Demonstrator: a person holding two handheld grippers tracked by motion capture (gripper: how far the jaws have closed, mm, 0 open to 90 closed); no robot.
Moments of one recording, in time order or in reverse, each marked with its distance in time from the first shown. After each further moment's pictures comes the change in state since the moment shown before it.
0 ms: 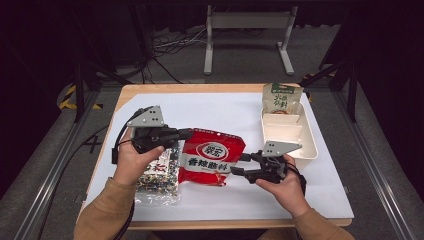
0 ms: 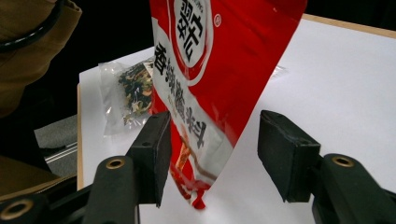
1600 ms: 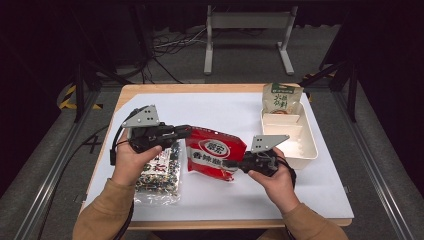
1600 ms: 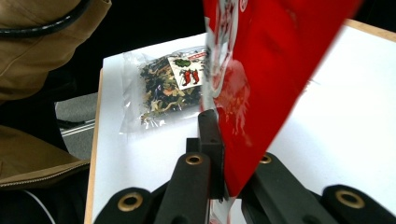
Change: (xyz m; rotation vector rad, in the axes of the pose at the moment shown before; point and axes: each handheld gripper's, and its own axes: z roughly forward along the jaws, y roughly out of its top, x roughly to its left) left arm 0.003 -0.005 -0.004 -0.061 0.027 -0.020; right arm -0.001 0.024 0.016 0.057 0.111 -0.110
